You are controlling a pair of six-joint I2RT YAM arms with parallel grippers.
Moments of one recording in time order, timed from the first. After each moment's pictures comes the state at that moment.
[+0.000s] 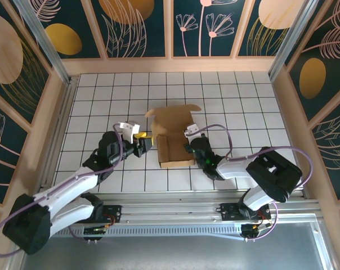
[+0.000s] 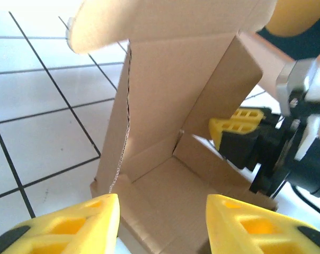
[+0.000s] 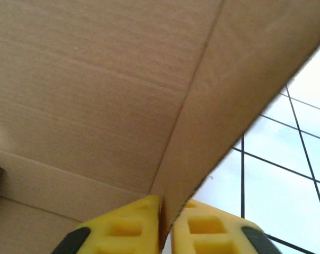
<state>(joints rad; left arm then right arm) -0.56 0.97 0.43 0.26 0.25 -0.36 0.86 1.51 0.44 0.70 0.59 -0.06</state>
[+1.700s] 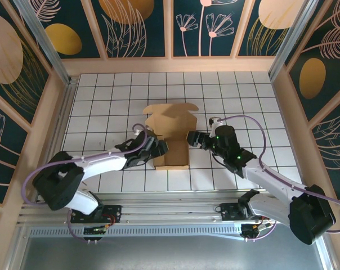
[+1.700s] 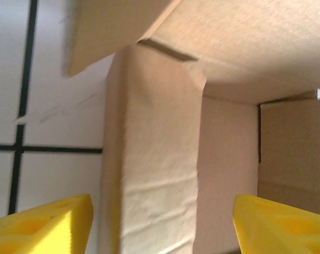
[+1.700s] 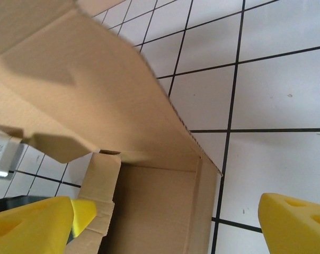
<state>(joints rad) -0.79 1.51 0.73 -0.09 -0.08 -0.99 0.60 1.04 0.51 0.06 -0.06 0.60</state>
